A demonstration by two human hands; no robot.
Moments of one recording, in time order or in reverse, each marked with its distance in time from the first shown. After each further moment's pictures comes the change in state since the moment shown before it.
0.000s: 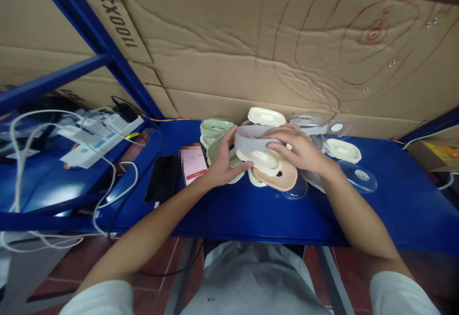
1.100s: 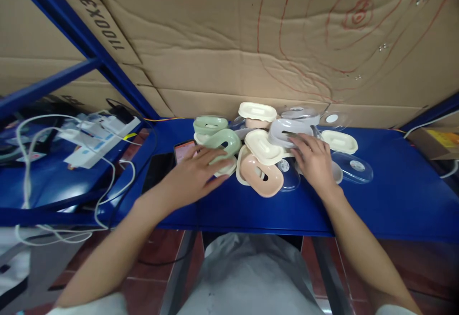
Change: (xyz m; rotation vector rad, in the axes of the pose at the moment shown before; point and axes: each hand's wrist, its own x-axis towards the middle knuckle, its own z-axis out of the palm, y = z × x) left_hand -0.001 0.079 -0.071 0.557 -0.497 0.123; right_hand -0.120 0.034 0.038 -0.578 0.288 0.329
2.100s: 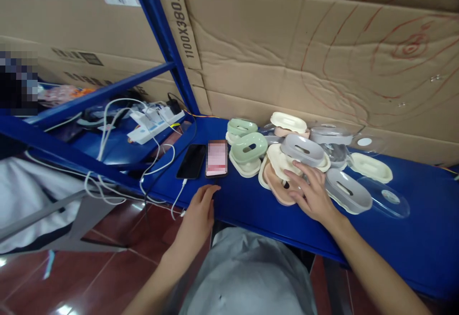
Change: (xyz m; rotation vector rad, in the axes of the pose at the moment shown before) left_hand -0.128 0.085 0.064 -0.107 0.273 -0.792; right_hand -0.018 -0.051 0.007 0.329 -0.031 -0.422
